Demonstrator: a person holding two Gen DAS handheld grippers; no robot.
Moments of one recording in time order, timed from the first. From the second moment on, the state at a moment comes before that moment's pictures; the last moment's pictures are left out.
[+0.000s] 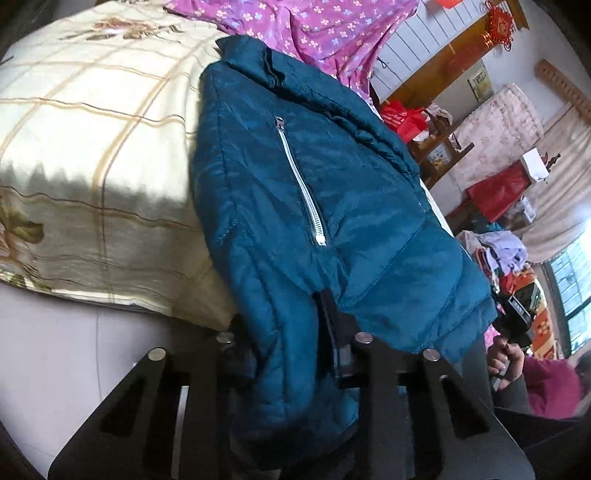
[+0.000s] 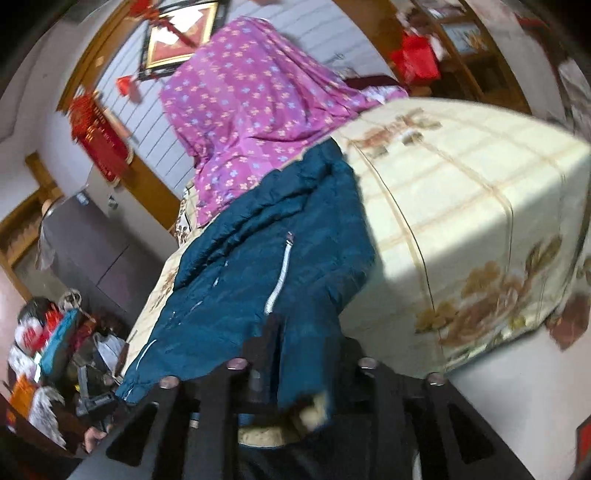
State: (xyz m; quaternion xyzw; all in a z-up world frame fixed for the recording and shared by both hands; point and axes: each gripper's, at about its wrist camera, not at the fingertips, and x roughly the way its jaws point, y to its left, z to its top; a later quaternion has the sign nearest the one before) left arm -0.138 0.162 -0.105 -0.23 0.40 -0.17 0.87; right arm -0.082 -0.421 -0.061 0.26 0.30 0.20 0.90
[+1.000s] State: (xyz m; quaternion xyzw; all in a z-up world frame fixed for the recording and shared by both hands) left arm -0.164 0.199 0.007 -0.26 0.25 -0.21 0.91; right arm -0.103 -0.429 -0.005 0.32 0.18 0.35 0.86
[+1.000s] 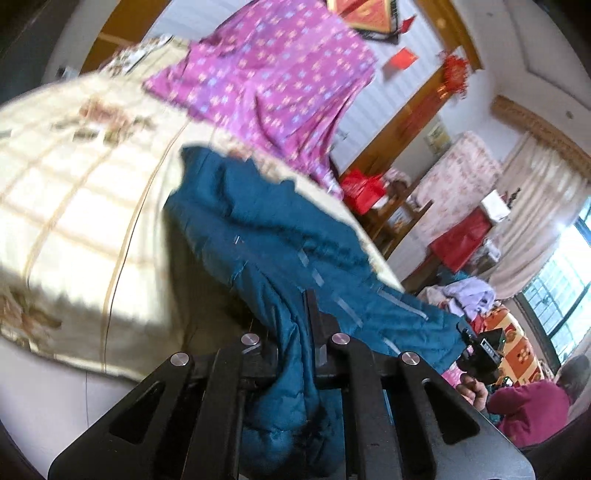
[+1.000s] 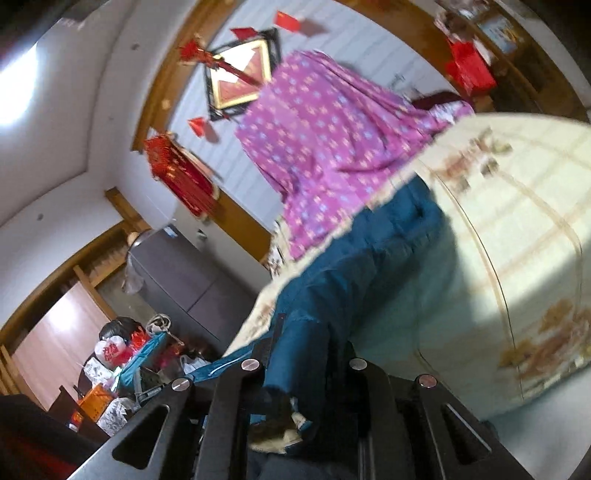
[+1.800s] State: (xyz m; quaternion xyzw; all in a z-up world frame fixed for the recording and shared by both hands) left arm 0.070 0.201 0.113 -0.17 0.18 -0.07 0.97; right arm 0.102 -0.389 0.126 0.29 0.12 0.22 0.93
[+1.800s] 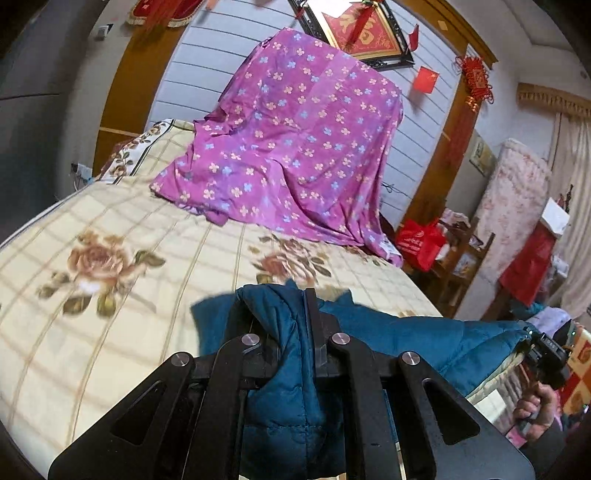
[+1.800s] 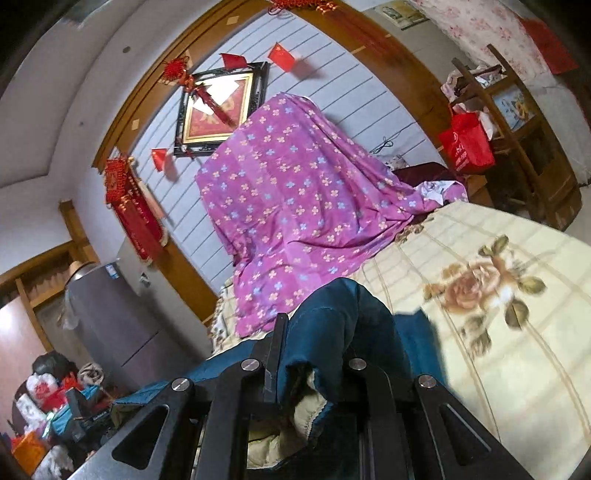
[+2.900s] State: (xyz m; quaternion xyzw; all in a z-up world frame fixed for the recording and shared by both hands) left arm 0.291 0.211 -0.021 -0.16 0.42 0.01 0.89; right arm 0.350 -0.350 0.026 0.32 0.35 0.16 0.87
